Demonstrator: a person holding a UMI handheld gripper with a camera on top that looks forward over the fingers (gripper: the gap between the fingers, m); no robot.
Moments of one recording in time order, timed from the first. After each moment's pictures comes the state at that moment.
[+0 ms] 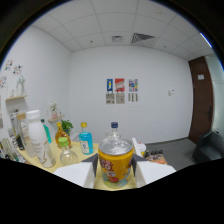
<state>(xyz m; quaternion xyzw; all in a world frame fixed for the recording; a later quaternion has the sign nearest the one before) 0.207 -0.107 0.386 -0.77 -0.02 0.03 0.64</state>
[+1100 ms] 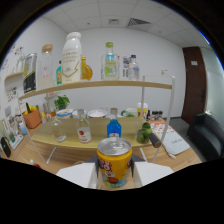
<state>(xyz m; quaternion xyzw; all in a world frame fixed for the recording) 0.123 -0.226 0.193 -0.83 0.02 -0.01 0.56</state>
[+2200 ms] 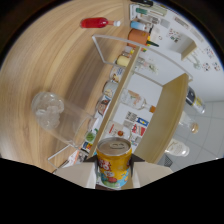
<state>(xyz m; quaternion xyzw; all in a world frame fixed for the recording) 0.081 -0.201 0.206 -0.42 -0.60 -0.58 0.34</state>
